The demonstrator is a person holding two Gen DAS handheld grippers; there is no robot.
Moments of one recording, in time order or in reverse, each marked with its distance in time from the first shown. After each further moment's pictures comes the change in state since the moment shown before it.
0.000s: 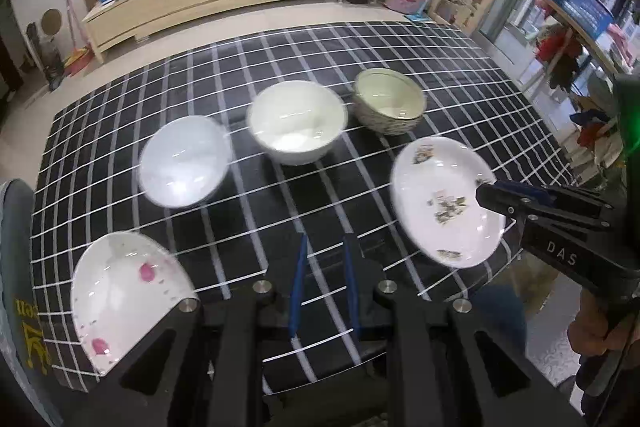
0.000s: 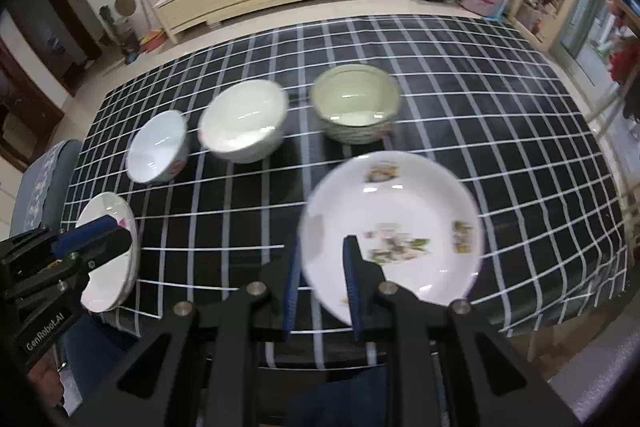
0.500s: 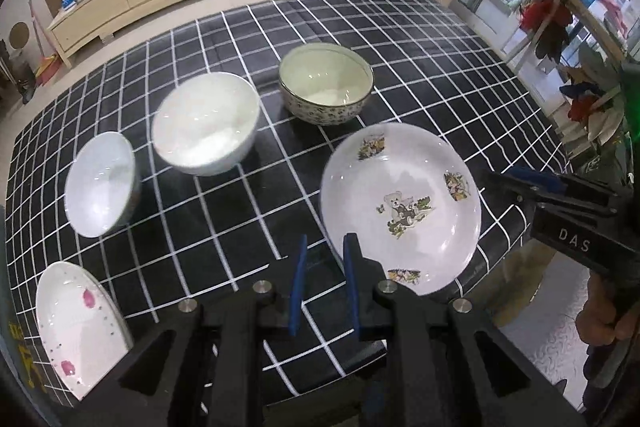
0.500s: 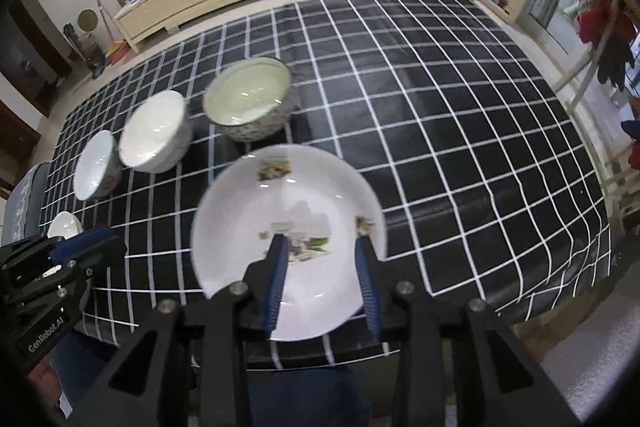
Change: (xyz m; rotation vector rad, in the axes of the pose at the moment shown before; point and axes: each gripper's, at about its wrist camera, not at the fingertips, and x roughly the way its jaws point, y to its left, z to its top) left arm 0.062 -0.070 0.025 0.062 0.096 -0.037; right arm 0.016 -0.085 0.001 0.089 0.050 -0.054
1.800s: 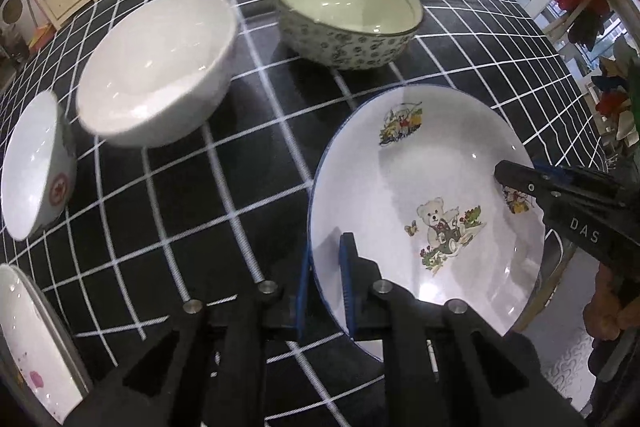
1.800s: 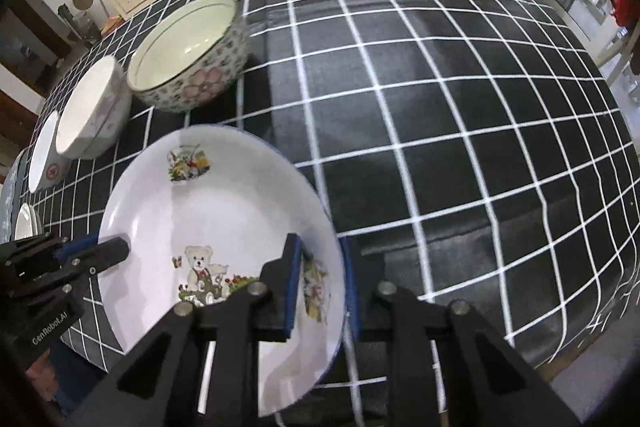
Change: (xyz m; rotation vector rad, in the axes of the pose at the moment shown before) left arm 0.092 0.015 -0.002 -0.049 0.122 0.006; right arm 0.080 -0.012 -0.012 -0.044 0.096 0.032
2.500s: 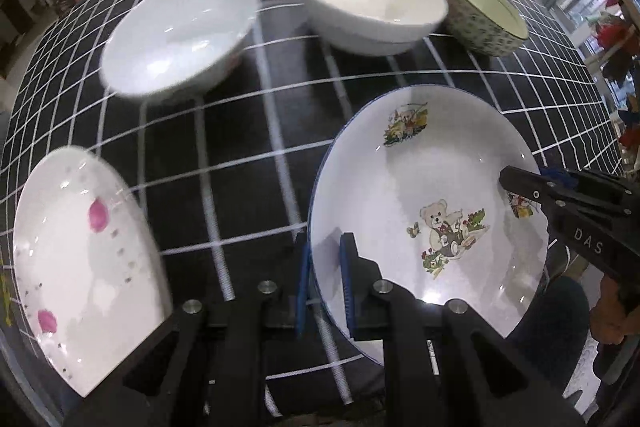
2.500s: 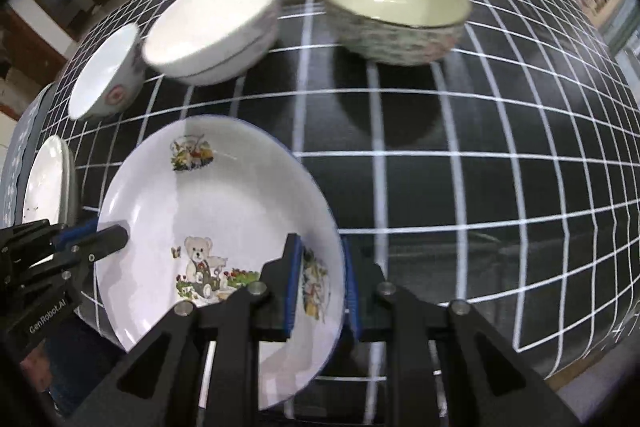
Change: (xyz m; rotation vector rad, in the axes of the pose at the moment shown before) left arm -0.039 0.114 -0.076 -0.158 -0.008 0.065; right arm 0.015 0.120 -0.009 -0.183 0.050 0.044
